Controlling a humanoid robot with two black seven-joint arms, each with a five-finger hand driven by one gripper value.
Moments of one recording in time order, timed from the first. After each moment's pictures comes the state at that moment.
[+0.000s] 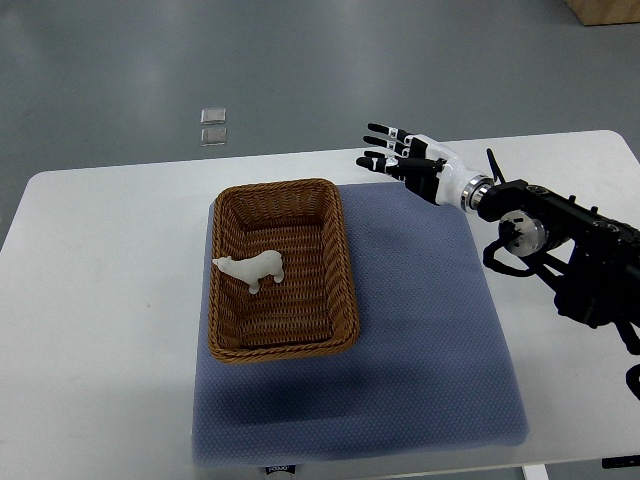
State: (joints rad) left arm 0.06 0.00 -0.16 -0.15 0.04 -0.02 0.06; right arm 0.81 -0.22 0.61 0.74 -0.20 0.22 0.08
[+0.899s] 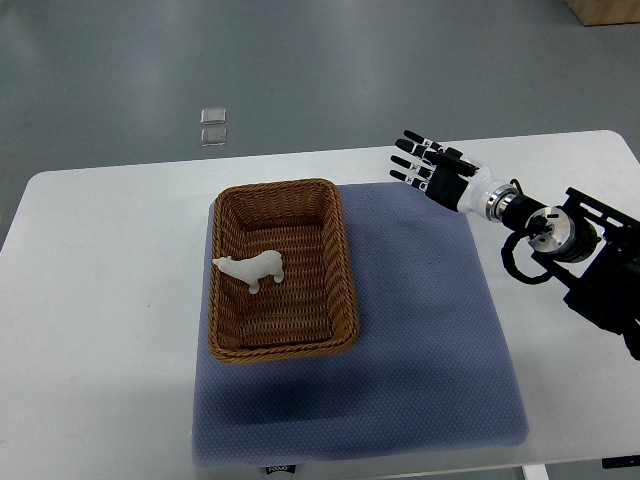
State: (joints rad) left arm 0.06 0.00 -0.16 -0.15 0.04 -0.02 0.06; right arm 0.80 -0.24 0.61 0.69 0.17 0.24 -0.02
